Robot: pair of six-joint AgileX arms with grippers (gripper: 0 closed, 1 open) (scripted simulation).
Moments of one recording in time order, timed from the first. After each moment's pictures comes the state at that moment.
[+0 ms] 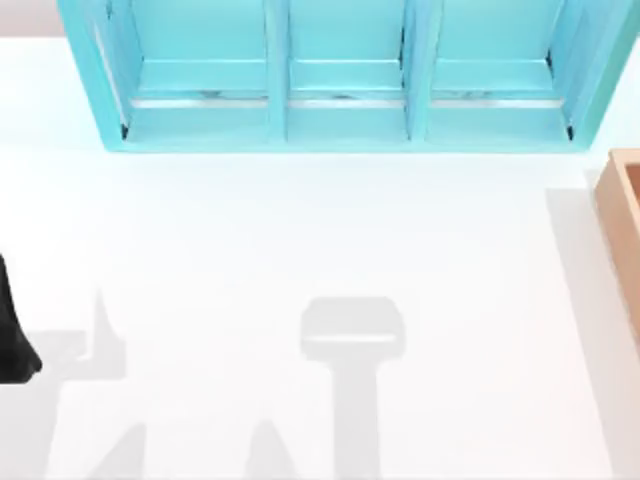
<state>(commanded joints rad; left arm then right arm) 0.00 0.00 0.00 0.00 0.00 0.00 -0.79 1.93 0.82 -0.30 -1.46 4.89</state>
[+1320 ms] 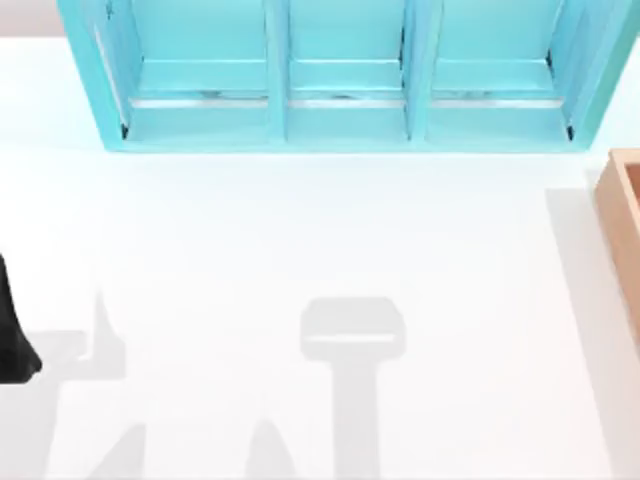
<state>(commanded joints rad) 0.00 0.00 0.00 0.00 0.00 0.00 -0.78 1.93 0.82 -0.30 -1.46 4.89</state>
